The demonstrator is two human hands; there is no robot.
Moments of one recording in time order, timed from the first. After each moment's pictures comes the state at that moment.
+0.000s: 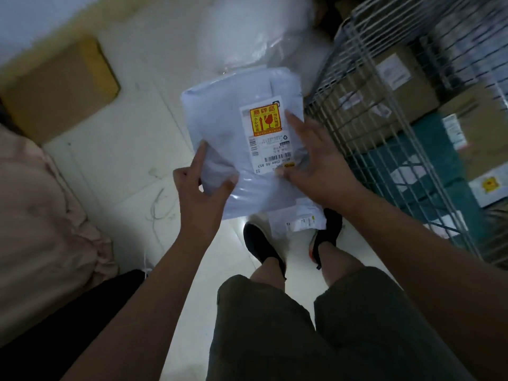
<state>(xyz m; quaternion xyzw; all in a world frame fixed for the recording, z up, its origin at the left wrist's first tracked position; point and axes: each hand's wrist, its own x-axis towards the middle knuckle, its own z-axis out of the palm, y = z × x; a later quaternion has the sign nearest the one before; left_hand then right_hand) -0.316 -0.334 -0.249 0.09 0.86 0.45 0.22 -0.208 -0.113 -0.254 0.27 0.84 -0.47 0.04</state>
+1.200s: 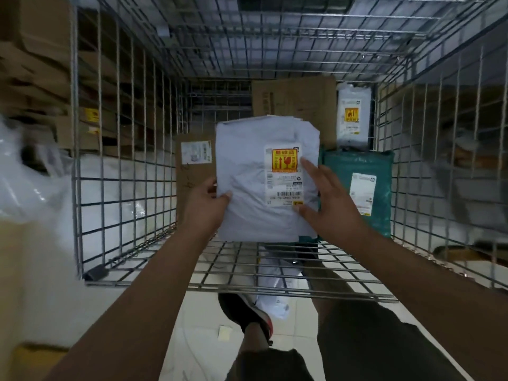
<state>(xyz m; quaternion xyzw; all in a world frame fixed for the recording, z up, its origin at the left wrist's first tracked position) -0.217 0.163 -0.326 0.37 0.75 0.14 0.54 0.040 0.116 -0.330 0.67 0.57 -0.45 -0.14</state>
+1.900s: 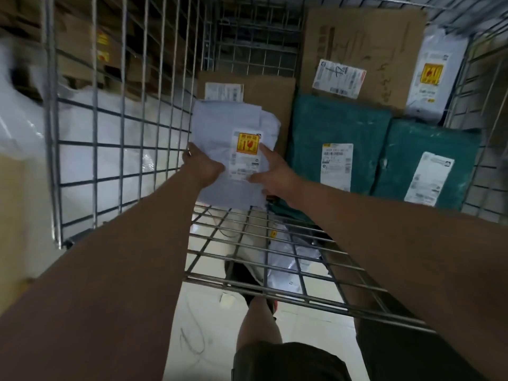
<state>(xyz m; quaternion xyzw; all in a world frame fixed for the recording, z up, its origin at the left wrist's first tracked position) -0.329 0.172 -0.502 0.34 0.81 -0.12 0.47 -0.130 0.142 -0.544 0.59 0.33 -0.73 -0.08</state>
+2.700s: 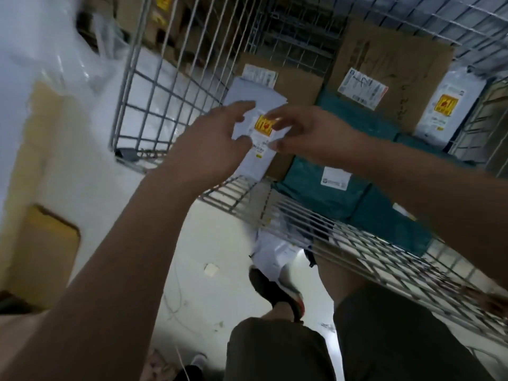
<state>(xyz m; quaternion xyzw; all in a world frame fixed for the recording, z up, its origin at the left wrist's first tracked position) -0.282 0.113 -0.273 0.53 0.74 0.05 0.41 -0.087 0.189 -0.333 0.45 0.65 -0.61 0.05</state>
